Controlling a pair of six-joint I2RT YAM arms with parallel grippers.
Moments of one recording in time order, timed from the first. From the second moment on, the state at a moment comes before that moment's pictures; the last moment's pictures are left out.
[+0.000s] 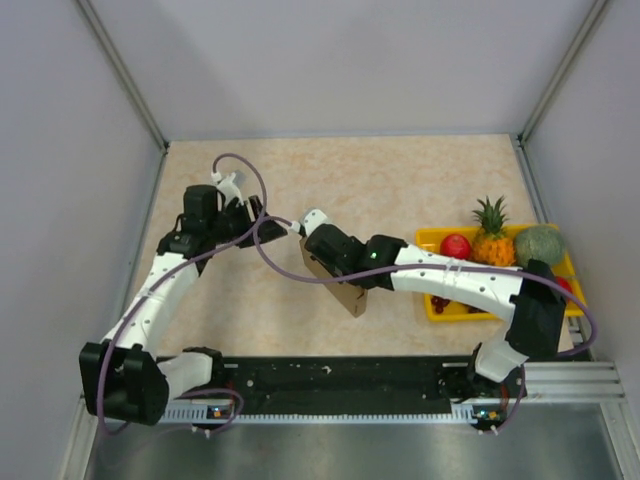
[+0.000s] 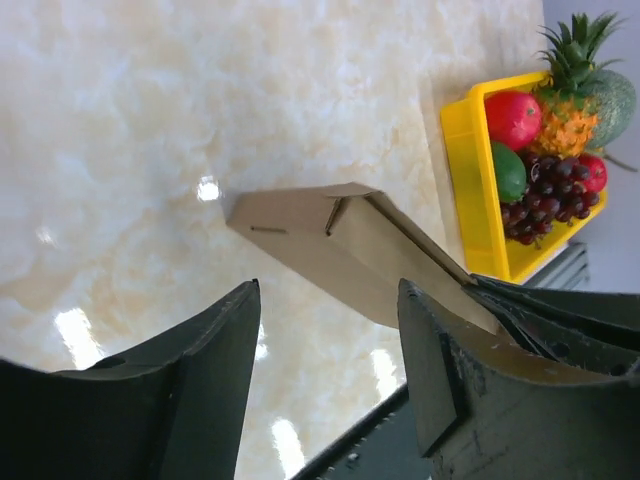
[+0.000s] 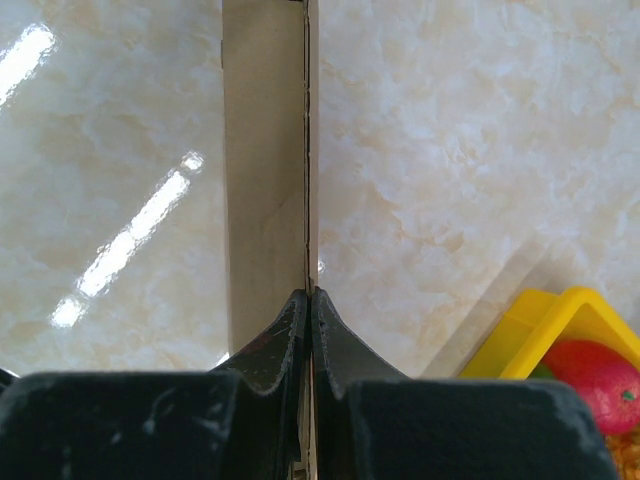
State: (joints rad) left arm -0.15 1.16 0.88 -0.37 0.56 -0.52; right arm 1.13 1.59 1.34 -0.68 0.47 0.14
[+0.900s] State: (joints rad) left arm -0.22 1.43 0.96 -0.13 0.89 0.12; right arm 1.13 1.53 1.24 -0.51 0.42 0.05
